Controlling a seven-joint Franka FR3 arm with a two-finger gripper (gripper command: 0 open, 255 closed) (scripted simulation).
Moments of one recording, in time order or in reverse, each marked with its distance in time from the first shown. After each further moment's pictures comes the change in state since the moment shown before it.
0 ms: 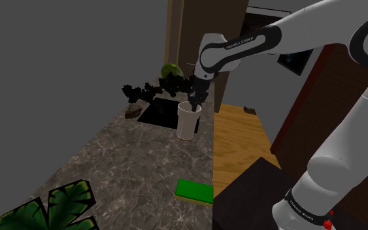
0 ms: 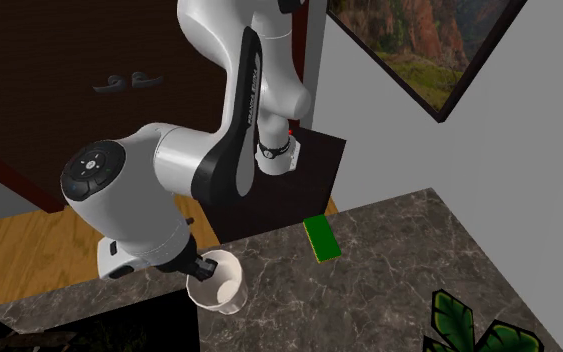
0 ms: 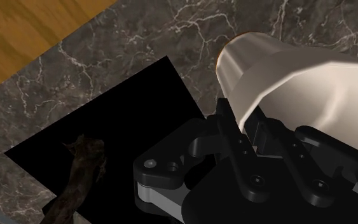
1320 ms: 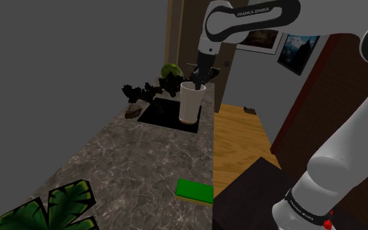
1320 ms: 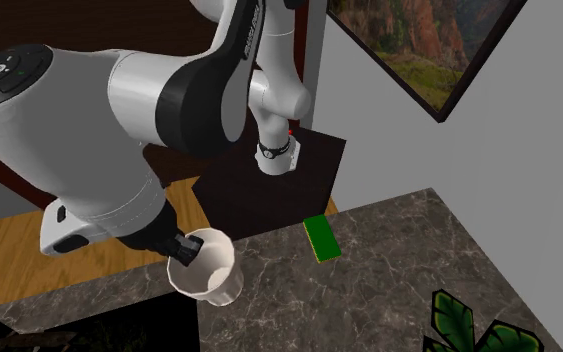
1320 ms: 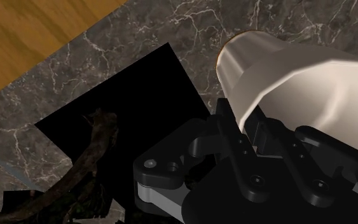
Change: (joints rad) arm -0.004 -0.063 -0.006 0.200 0.009 -0.261 0.005
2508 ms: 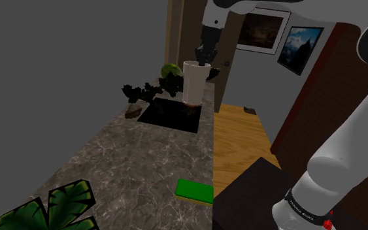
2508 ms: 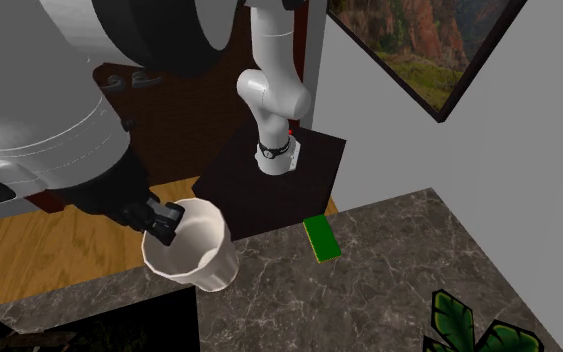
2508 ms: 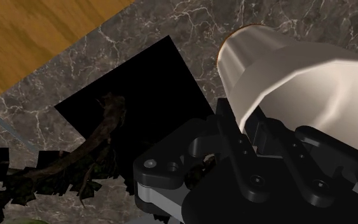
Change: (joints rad) arm -0.001 0.015 -0.001 0.261 -0.008 -0.246 0.019
